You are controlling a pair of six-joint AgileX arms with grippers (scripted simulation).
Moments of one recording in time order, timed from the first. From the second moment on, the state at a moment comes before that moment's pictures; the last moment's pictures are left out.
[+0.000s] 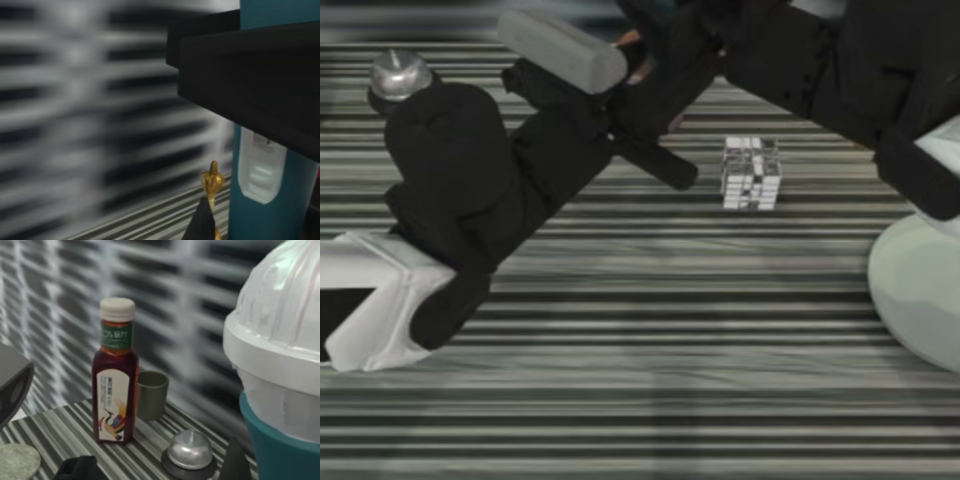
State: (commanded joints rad) left arm -0.63 1.58 0.71 0.97 0.15 -0.08; right arm 0.60 1.62 1.07 0.52 -0.29 -0.06
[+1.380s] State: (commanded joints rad) left arm -0.56 1.32 0.45 0.96 0.17 -0.07; right arm 0.49 1.51 0.98 0.52 -0.41 -0.06
